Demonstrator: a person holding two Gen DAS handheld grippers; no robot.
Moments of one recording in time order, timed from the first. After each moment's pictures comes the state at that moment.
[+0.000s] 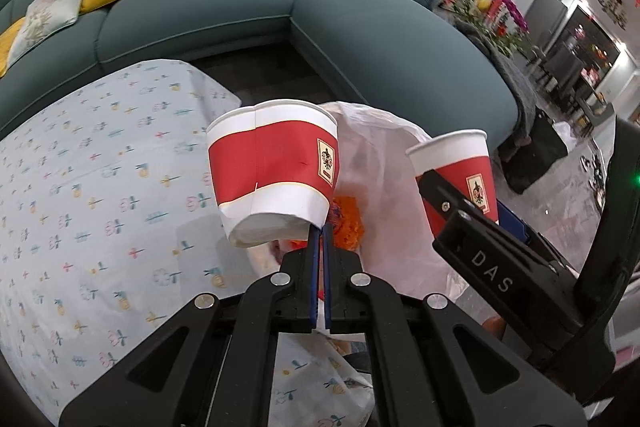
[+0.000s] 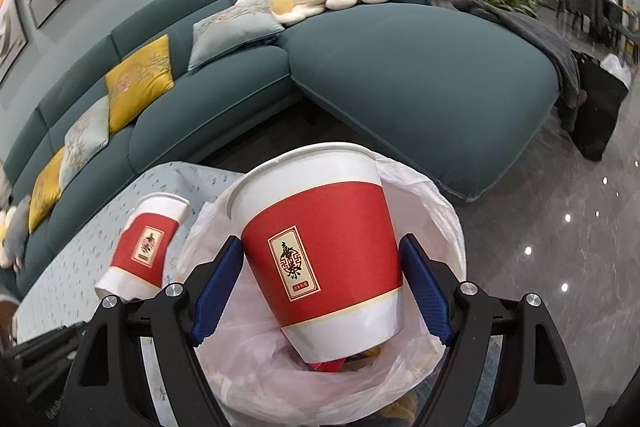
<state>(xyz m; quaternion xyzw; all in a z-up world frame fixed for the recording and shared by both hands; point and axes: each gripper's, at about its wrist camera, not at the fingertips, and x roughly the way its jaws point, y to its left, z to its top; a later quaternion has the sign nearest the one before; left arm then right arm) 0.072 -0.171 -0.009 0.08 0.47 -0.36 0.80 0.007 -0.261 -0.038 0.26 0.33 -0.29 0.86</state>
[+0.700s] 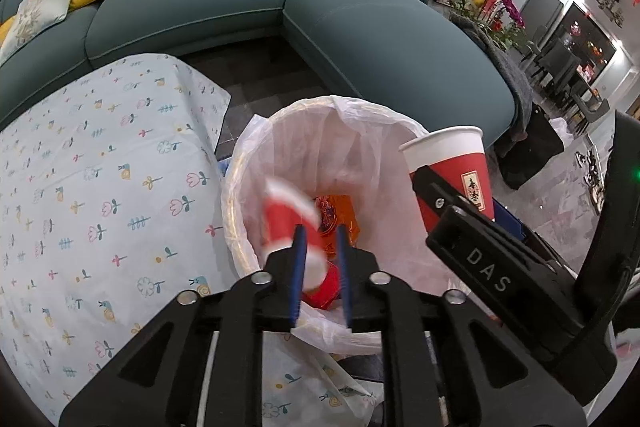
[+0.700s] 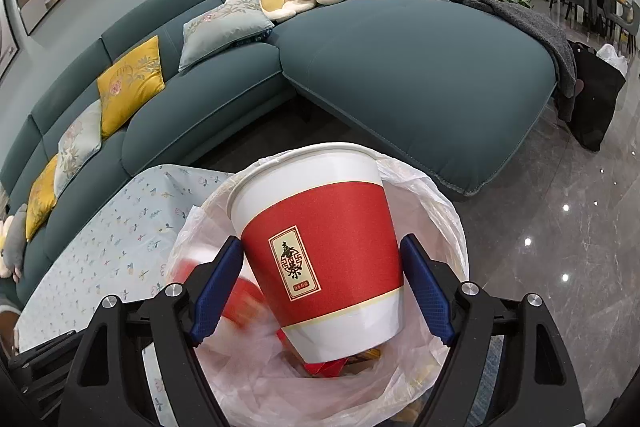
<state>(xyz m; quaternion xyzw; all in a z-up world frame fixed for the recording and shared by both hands) 0.078 -0.175 -0.019 0.07 0.48 -0.36 0.79 0.013 -0.264 -0.044 0.26 0.33 -0.30 0.86</state>
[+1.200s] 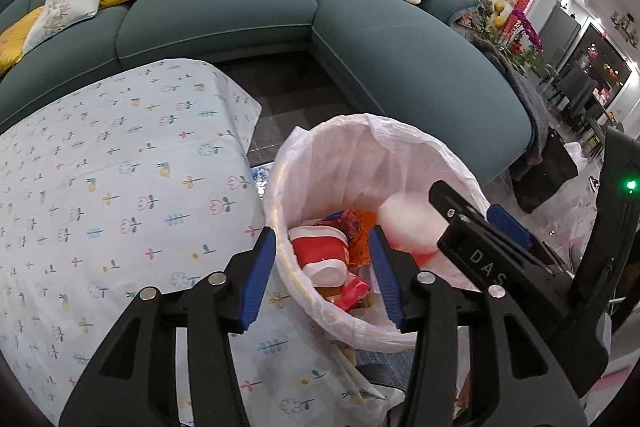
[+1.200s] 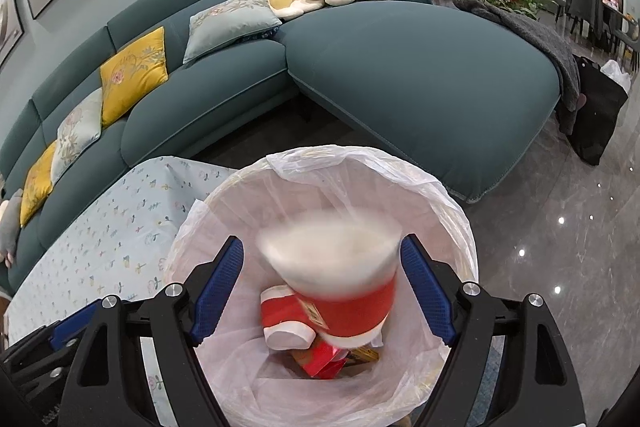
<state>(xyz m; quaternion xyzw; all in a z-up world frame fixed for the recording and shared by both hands) 0.078 -0.150 -0.010 0.05 0.46 -0.33 0.82 0.024 -0.256 -0.043 0.24 0.34 -0.29 0.86</state>
